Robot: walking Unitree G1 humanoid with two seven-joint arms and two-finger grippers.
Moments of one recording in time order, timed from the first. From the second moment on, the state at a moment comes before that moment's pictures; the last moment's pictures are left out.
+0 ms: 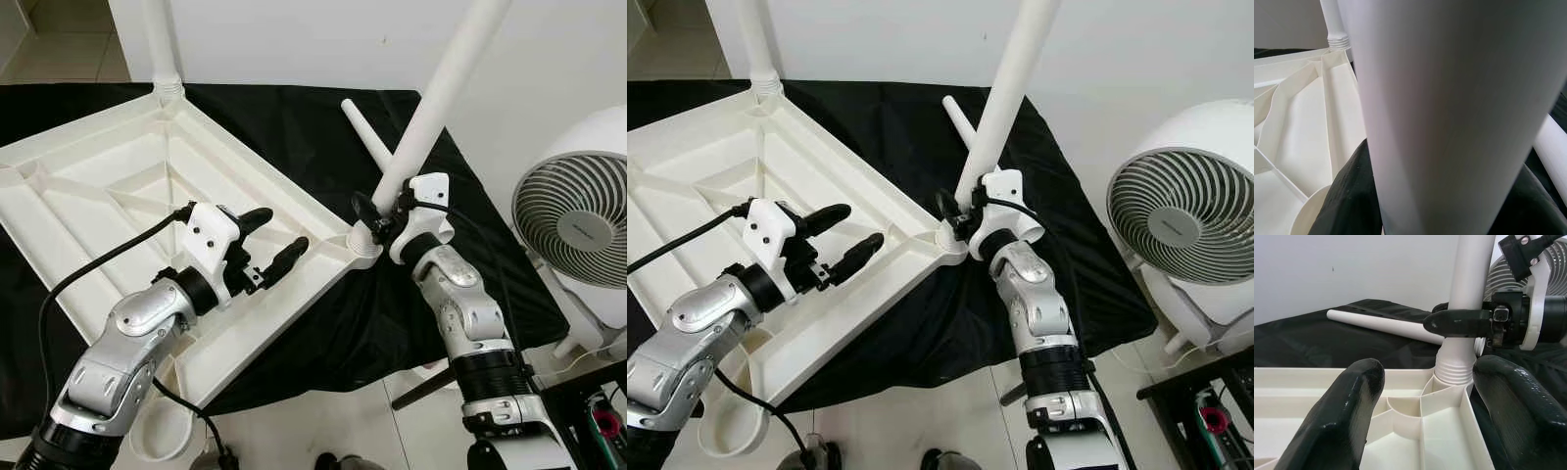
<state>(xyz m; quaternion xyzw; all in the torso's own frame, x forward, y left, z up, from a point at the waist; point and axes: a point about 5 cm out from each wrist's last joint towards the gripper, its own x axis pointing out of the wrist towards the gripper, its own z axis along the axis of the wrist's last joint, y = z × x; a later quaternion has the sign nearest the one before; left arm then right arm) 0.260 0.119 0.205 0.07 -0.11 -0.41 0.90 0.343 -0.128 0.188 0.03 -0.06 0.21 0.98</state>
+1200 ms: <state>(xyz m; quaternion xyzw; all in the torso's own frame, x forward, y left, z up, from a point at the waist) 0.261 0.119 0.204 0.06 -0.11 -0.41 0.90 0.350 -0.088 0.191 0.07 -0.10 -0.04 0.99</state>
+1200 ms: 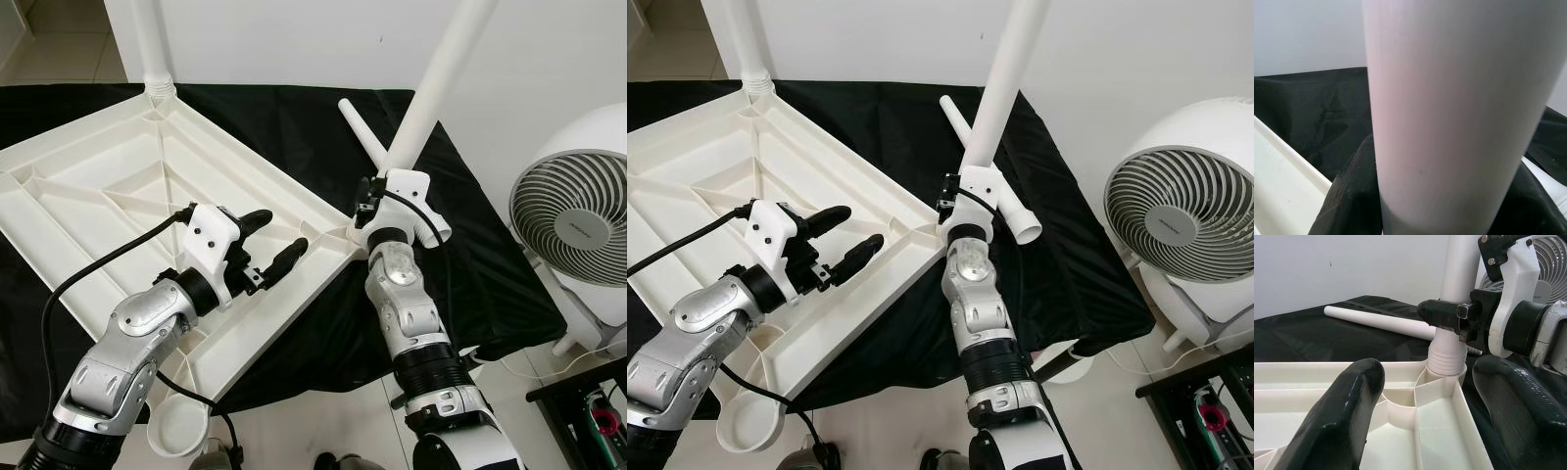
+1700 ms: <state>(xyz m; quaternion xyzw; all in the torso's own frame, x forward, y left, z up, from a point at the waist) 0.261 0.116 0.202 0.06 -0.11 -0.41 0.90 0.351 -0.107 0.183 0.08 -0.11 0.04 0.99</state>
